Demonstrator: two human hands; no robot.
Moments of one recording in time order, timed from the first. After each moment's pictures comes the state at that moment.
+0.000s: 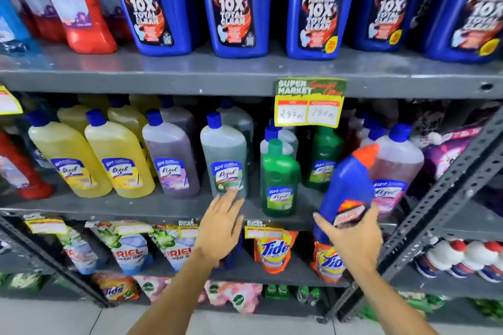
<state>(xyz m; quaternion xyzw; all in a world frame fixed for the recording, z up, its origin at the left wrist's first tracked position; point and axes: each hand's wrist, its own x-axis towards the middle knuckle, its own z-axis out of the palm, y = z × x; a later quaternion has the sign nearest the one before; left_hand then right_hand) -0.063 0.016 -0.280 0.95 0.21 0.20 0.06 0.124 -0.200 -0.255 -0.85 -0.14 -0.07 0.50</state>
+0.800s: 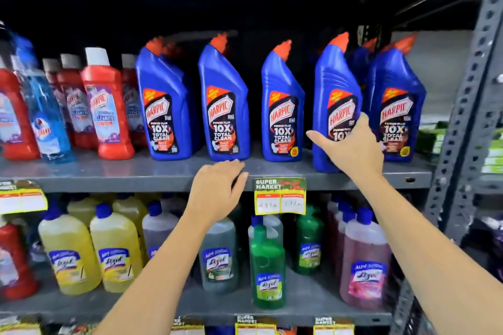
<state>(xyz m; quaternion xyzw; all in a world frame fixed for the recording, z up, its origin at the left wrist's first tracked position) -0.014 0.022 0.003 0.91 0.16 0.37 -0.05 0.197 -0.153 0.064 -0.81 -0.25 -0.21 0.49</state>
